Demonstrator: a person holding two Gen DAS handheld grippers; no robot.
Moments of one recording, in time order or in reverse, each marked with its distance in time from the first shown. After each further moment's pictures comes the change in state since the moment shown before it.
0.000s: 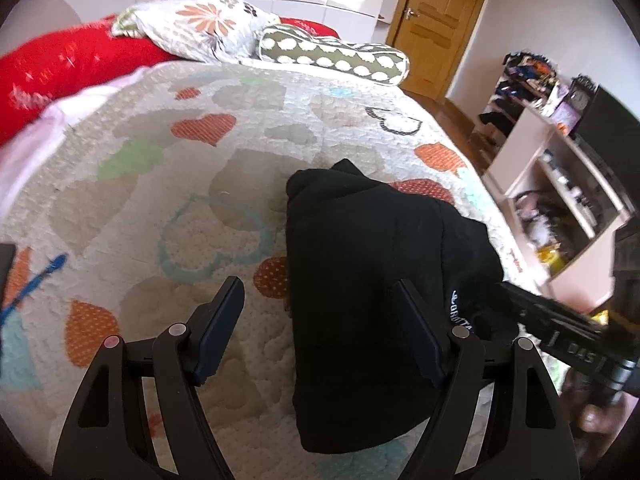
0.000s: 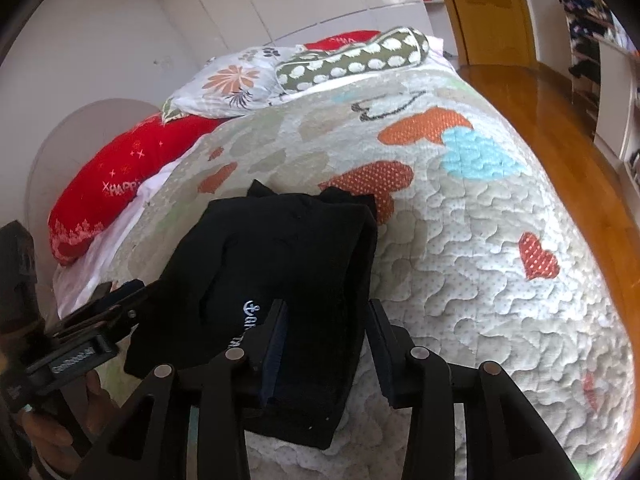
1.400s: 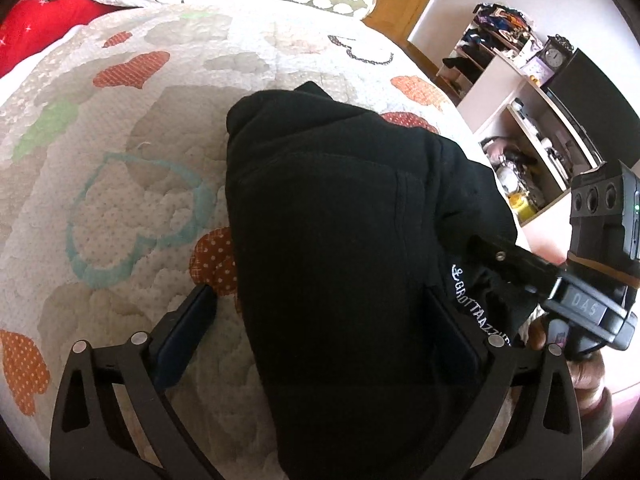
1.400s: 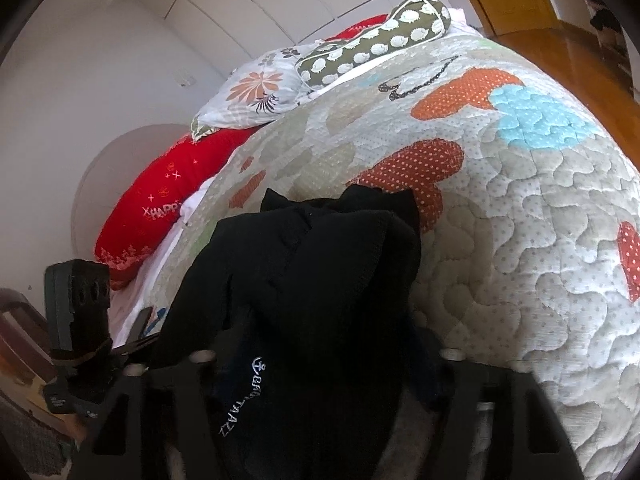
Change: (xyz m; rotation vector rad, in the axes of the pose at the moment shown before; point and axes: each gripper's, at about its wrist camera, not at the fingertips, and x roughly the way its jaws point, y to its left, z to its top) left arm 0.054 -0.002 -0.003 0.074 0.210 -0.137; right arm 0.054 -0.016 0.013 0.081 0.002 0.242
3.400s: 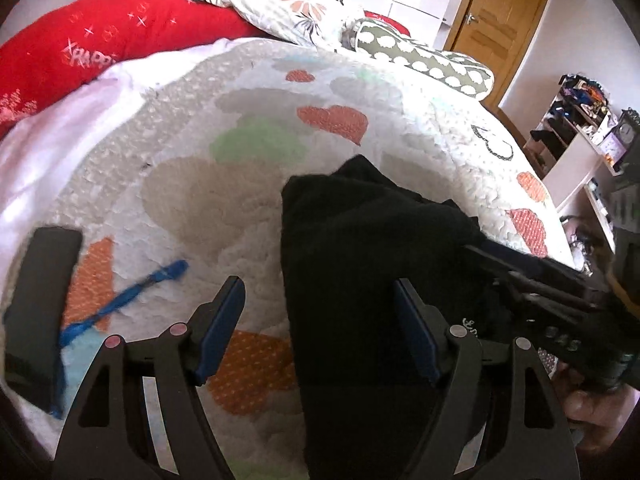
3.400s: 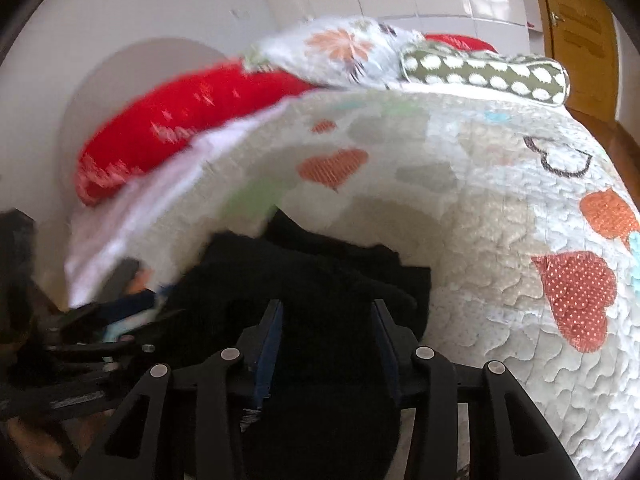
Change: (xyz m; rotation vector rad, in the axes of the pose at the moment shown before) left arm -0.077 0.120 -0.008 -0.204 -0.180 0.268; right arm 0.104 0.149 0.015 -0.349 0.121 -0.155
